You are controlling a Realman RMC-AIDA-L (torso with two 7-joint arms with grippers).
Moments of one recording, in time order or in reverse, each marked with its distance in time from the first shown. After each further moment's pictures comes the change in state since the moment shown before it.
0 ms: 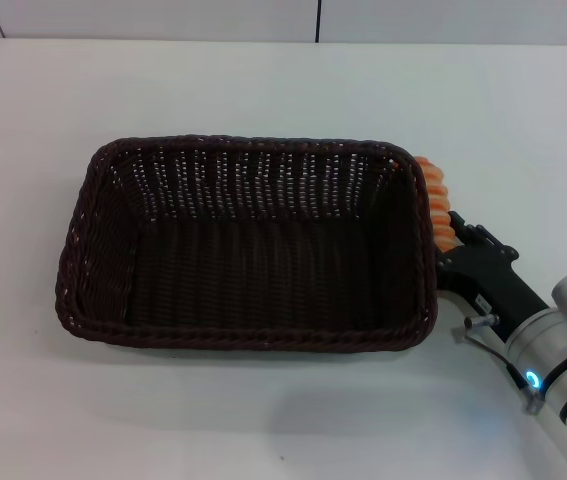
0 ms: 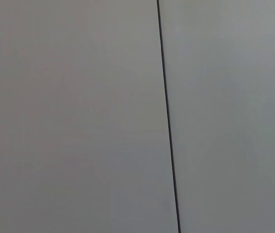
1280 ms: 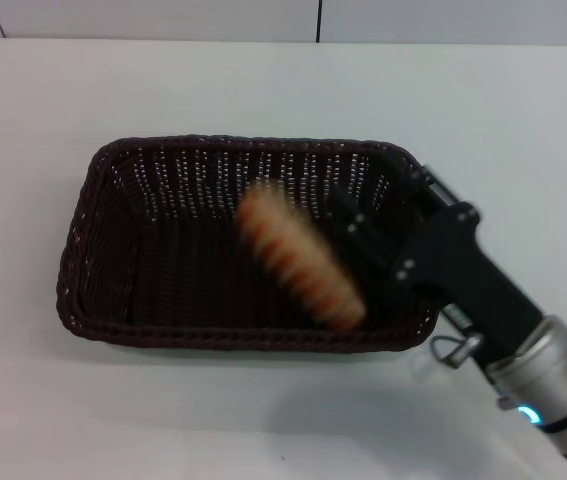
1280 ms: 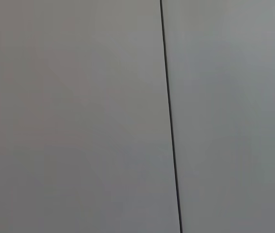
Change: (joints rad) left arm 0.008 -0.010 -0.005 0.000 -0.007 -0.010 0.000; right arm -0.053 -0.005 -0.006 0.033 -0.373 -0.543 -0.047
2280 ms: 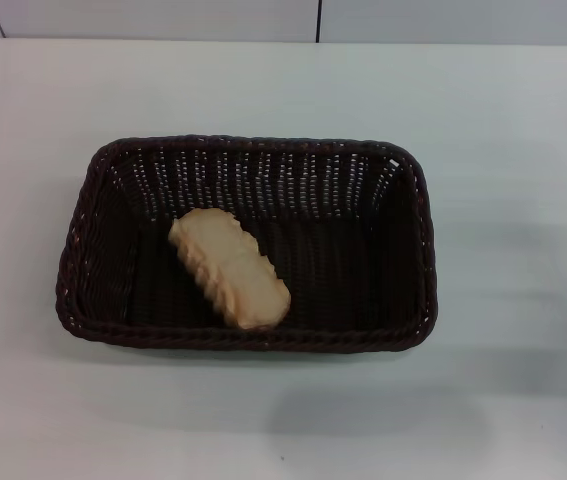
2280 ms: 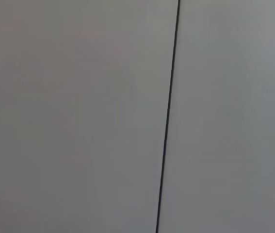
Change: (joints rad) left arm -0.006 -0.043 -0.002 0.136 -0.001 -0.003 0.004; right arm -0.043 0.006 0.413 -0.230 0.281 0.045 -0.141
